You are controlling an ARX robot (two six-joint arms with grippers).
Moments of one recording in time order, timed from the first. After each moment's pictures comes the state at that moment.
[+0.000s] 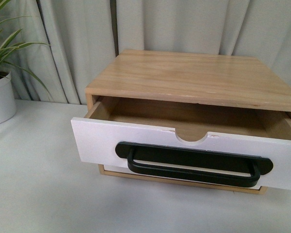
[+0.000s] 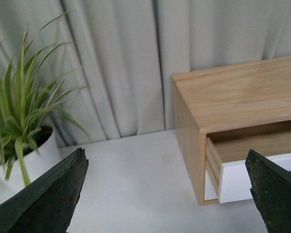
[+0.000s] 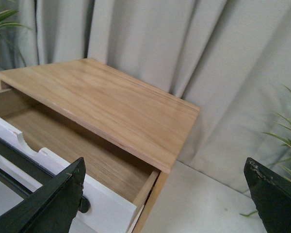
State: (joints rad) left arm -0.05 0.57 0.23 0.36 0.14 0.18; right arm -0.03 0.47 0.19 0.31 -0.33 -0.29
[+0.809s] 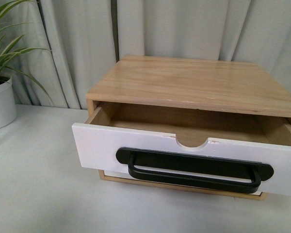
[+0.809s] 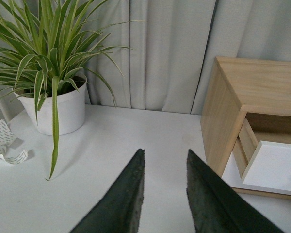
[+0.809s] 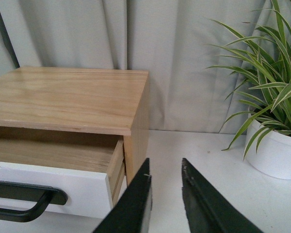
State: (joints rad) left arm 0.00 0.38 0.06 0.32 0.00 0.01; right arm 0.00 0.26 0.09 0.17 0.00 -0.02
